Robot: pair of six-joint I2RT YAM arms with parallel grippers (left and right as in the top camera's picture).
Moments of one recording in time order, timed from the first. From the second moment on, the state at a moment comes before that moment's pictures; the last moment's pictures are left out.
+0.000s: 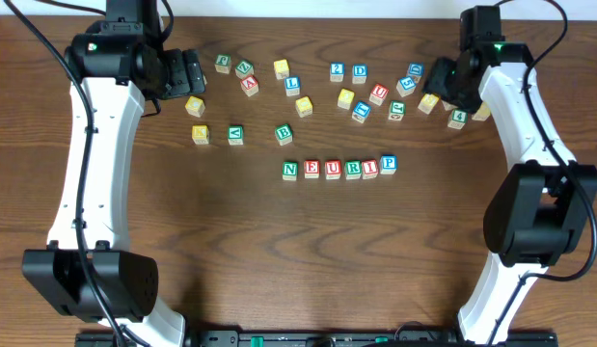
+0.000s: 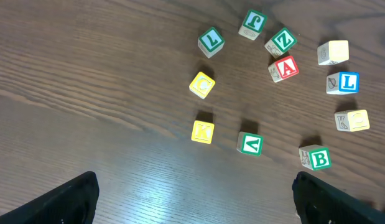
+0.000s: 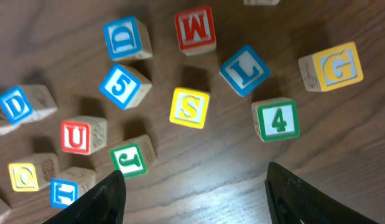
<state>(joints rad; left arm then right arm) -0.02 1.78 1.87 -1.18 -0.09 -0.23 0.00 2.08 1.81 -0.90 0.02 0.46</state>
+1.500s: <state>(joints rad) -0.02 1.78 1.87 -1.18 -0.09 -0.23 0.00 2.30 1.81 -0.79 0.05 0.56</state>
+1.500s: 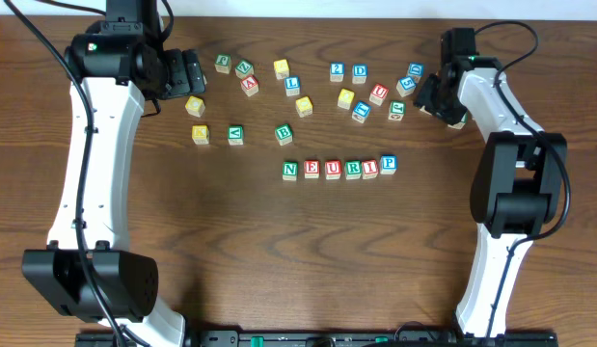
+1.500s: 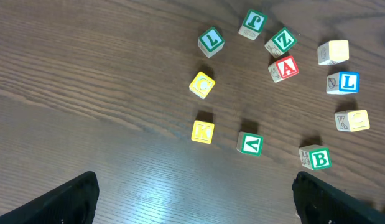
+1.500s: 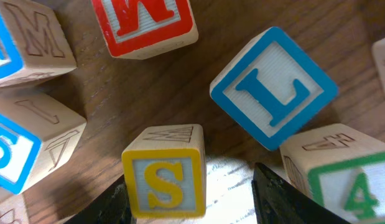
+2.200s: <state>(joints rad) -0.02 1.78 1.87 -1.18 -0.09 -0.23 0.00 2.30 1.81 -0.77 0.04 0.36</state>
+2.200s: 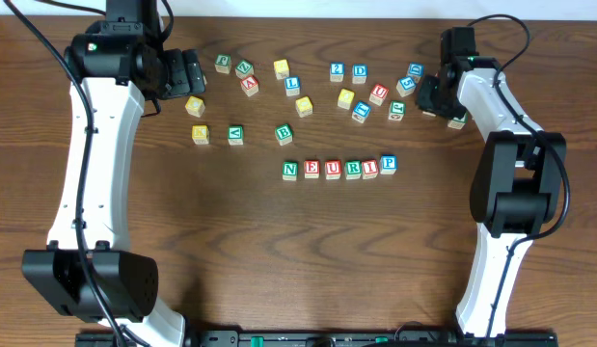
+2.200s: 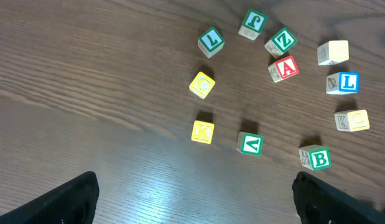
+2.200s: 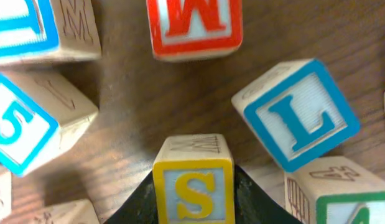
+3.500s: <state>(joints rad) -0.02 1.78 1.87 -1.18 -0.09 -0.23 0.15 2.28 1.80 -1.29 -0.05 0.21</state>
